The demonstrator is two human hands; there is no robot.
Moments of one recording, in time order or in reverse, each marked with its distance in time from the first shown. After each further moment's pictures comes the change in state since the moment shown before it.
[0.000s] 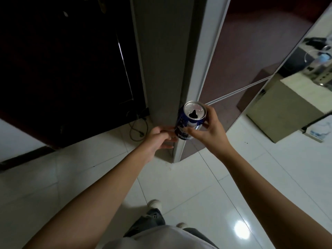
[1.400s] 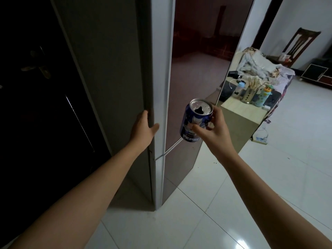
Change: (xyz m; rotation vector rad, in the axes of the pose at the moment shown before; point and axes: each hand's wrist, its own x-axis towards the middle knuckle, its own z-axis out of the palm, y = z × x) left_hand 0.094 0.149 0.040 0.676 0.081 0.547; right_hand 0.047 -0.066 -0.082 0.033 0.508 -0.112
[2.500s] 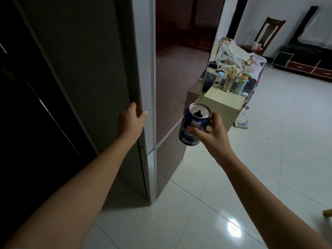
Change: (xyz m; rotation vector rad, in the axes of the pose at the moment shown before) left_hand 0.013 -0.006 0.001 0.169 0.169 0.201; right_hand -0.038 0.011 -0.007 -0.072 0.141 0.101
